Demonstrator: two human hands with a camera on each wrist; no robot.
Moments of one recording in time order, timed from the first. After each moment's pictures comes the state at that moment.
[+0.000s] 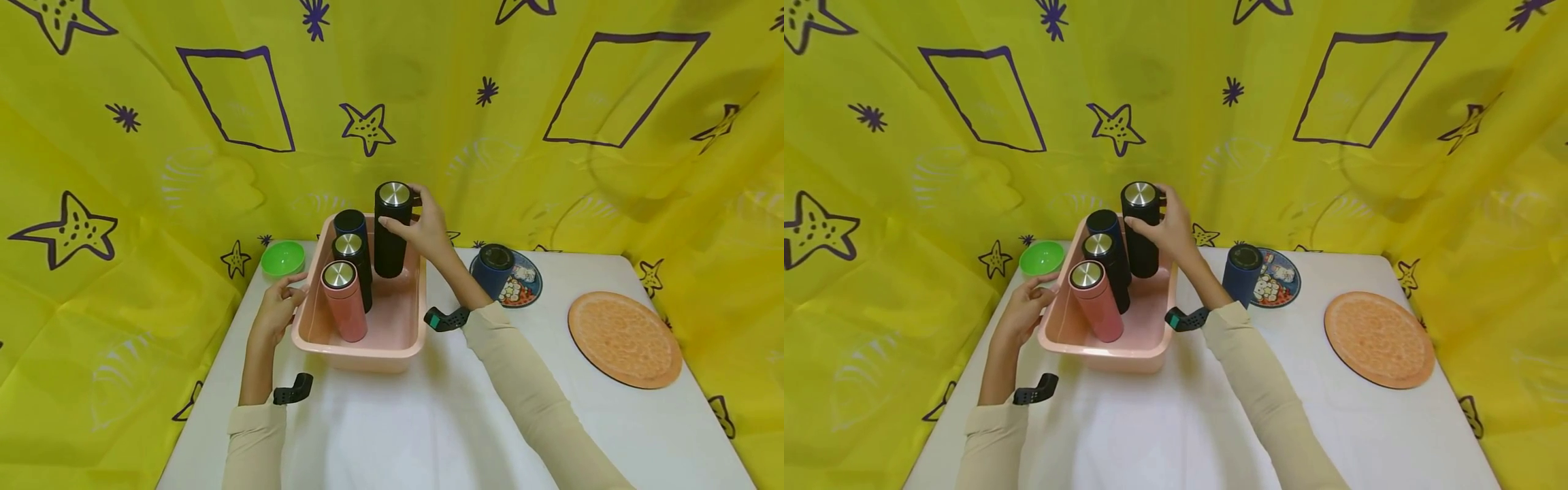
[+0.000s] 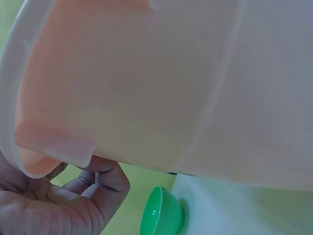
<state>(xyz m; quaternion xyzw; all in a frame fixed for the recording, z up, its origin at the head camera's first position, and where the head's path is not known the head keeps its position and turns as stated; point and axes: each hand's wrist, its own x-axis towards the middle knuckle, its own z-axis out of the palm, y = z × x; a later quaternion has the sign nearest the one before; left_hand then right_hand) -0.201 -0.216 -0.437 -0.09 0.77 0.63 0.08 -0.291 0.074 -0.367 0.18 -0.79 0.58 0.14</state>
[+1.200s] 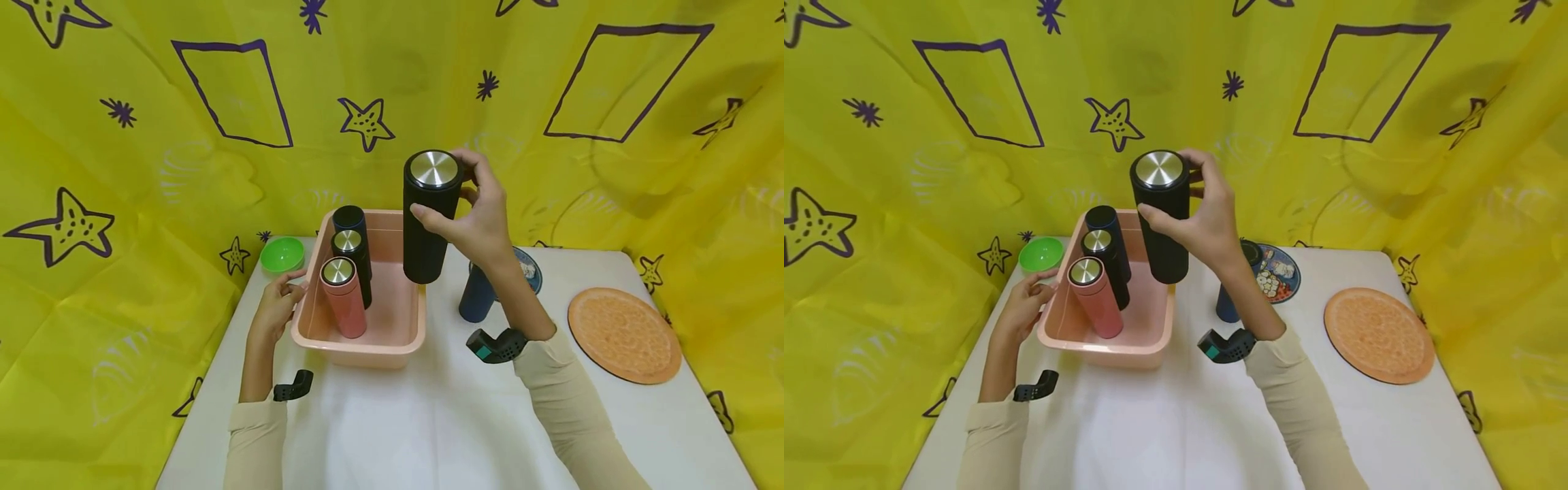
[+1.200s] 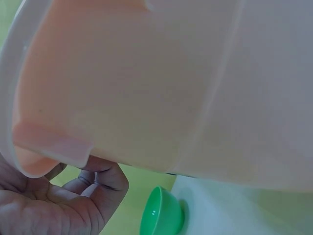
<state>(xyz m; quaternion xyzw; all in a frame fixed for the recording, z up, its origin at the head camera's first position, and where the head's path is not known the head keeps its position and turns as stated) -0.201 -0.215 -0.437 -0.09 0.76 0.63 0.09 -0.216 0.118 -0.285 0.25 -0.73 0.57 0.28</state>
